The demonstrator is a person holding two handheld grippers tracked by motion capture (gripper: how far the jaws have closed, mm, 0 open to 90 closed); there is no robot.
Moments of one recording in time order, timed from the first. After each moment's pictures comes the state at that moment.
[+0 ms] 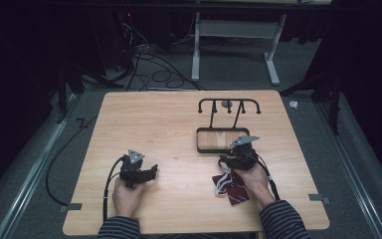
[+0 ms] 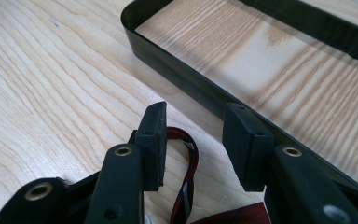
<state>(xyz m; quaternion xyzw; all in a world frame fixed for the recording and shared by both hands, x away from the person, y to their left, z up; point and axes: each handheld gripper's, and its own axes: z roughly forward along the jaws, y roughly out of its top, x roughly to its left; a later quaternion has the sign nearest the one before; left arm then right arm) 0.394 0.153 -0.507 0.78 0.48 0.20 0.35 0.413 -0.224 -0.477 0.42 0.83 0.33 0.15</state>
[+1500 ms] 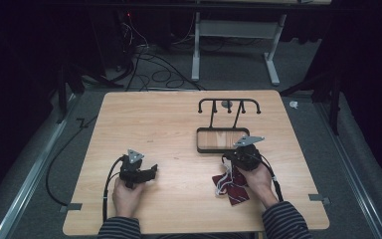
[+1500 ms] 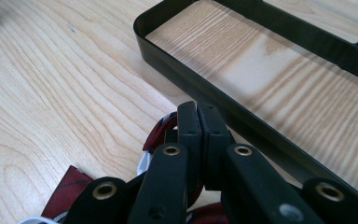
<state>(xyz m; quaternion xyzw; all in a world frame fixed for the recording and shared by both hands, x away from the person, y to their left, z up) 0.394 0.154 -0.507 0.77 0.48 0.20 0.36 0.404 -0.232 -0.467 0.40 0.83 0.35 0.16</state>
